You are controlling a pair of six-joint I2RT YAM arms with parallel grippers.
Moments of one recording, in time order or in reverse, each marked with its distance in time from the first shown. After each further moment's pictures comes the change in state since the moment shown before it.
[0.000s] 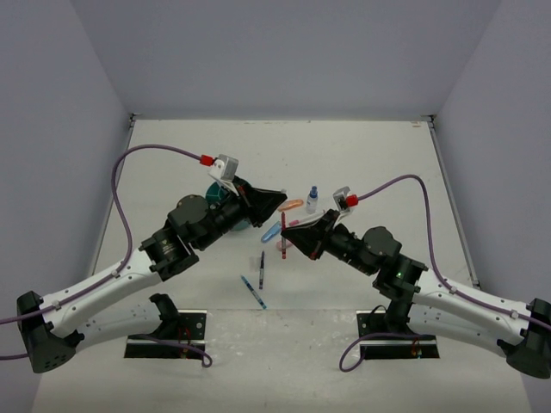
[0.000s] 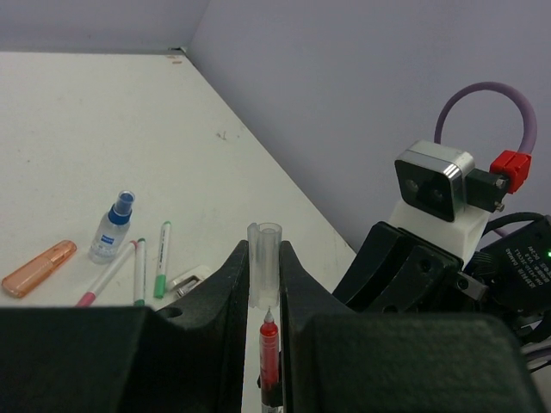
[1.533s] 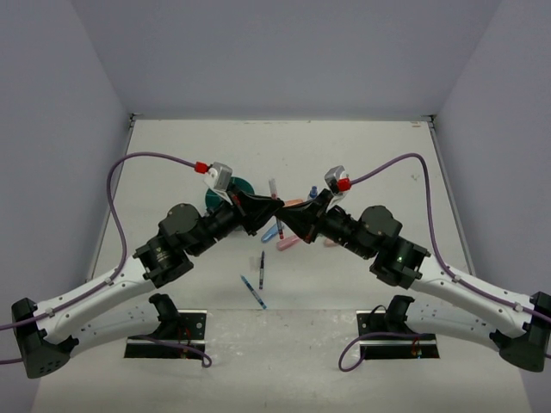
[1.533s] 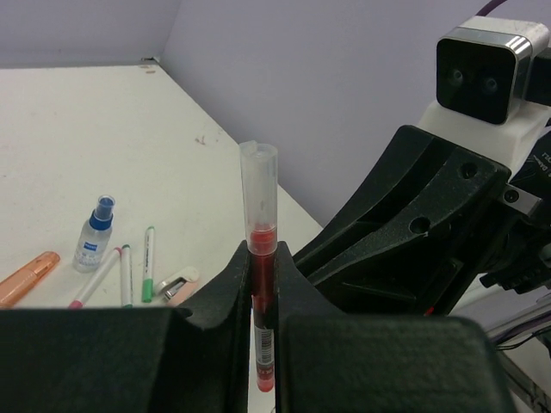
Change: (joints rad) left arm -0.011 -0.072 -0.061 0.049 0.040 0.025; right arm -0.020 0.114 0.252 -0.118 -0.036 -0.204
